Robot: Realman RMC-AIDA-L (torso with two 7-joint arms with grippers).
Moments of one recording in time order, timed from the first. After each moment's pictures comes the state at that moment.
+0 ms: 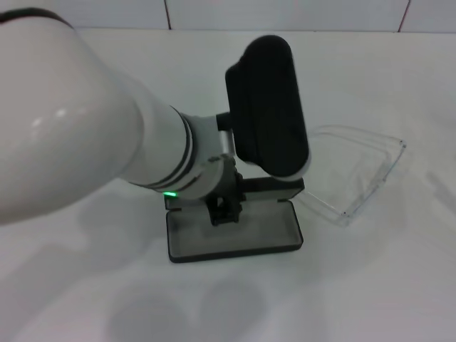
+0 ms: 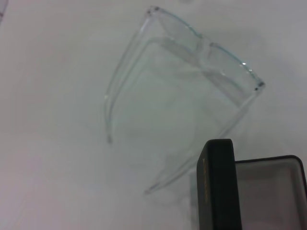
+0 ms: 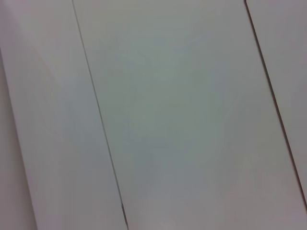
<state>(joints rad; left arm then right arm) -0.56 -2.10 2.03 1.71 2.79 1.44 -2.54 0.20 1.95 -0.53 -0.32 -1.42 -1.70 0.96</state>
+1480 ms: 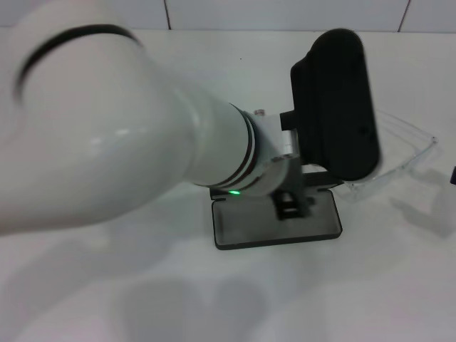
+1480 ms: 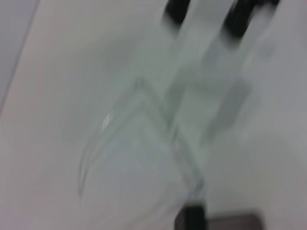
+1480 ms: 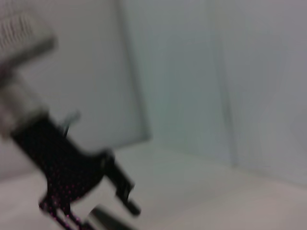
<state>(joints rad) -0.64 -2.10 2.11 1.65 2.71 1.25 -2.59 0.31 1.92 -0.57 -0.62 -1.82 -1.74 1.15</state>
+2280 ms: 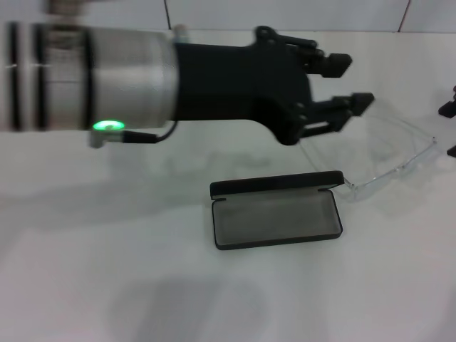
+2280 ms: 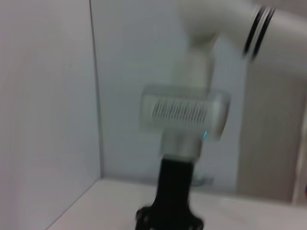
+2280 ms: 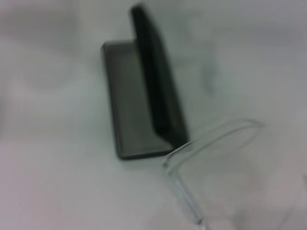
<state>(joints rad) -0.27 -2.09 1.54 1.79 1.78 1.26 -2.11 0.83 1.82 -1.00 -1.06 -2.48 -1.82 1.58</state>
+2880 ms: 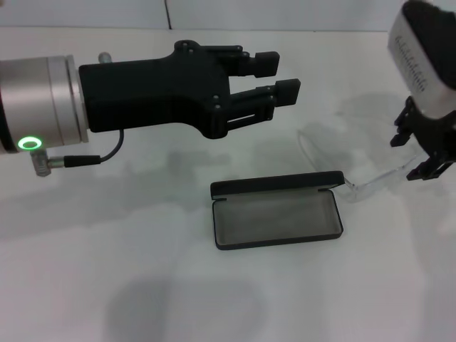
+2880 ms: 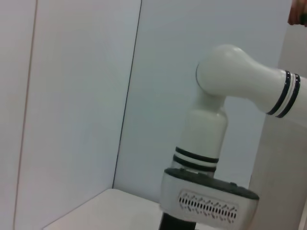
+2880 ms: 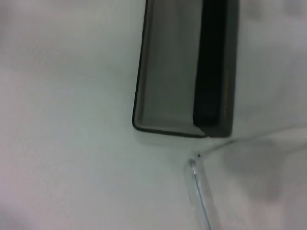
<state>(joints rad) -0.19 -2.09 1.38 1.58 1.55 1.37 -1.97 0.95 1.97 -1.31 -1.00 -2.69 -1.65 1.58</state>
